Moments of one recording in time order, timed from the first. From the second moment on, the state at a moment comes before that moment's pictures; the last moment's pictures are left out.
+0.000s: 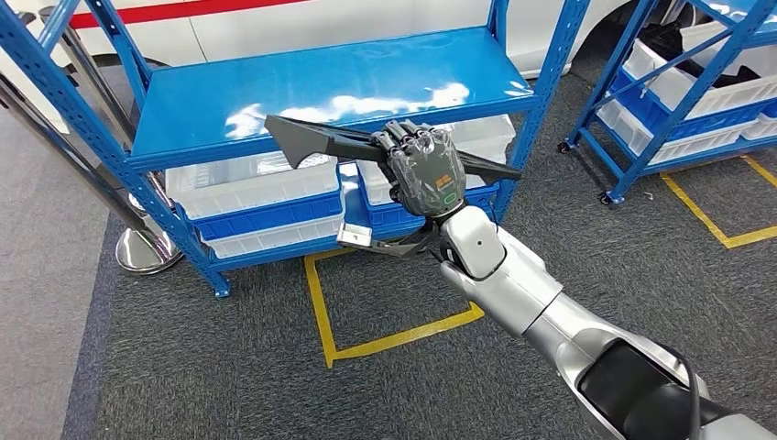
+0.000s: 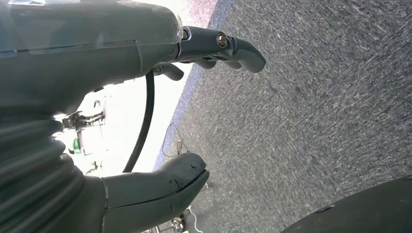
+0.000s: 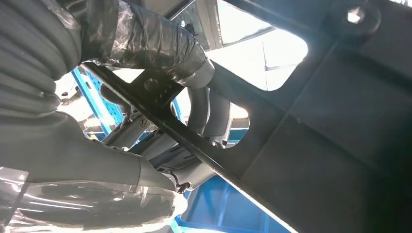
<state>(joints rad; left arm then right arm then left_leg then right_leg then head) -0.05 0.04 -1.34 -0.28 0.67 0.21 0.02 -0.73 -0.21 0.61 -1.23 1.54 -0.66 0.21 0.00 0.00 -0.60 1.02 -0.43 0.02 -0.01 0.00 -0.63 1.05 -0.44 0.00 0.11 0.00</state>
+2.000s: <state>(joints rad) -0.06 0.04 -1.34 -0.27 0.68 0.20 0.01 -0.73 -0.19 0.56 -1.20 1.57 -0.66 0.11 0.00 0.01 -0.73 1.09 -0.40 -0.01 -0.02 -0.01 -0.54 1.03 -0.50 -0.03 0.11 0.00</state>
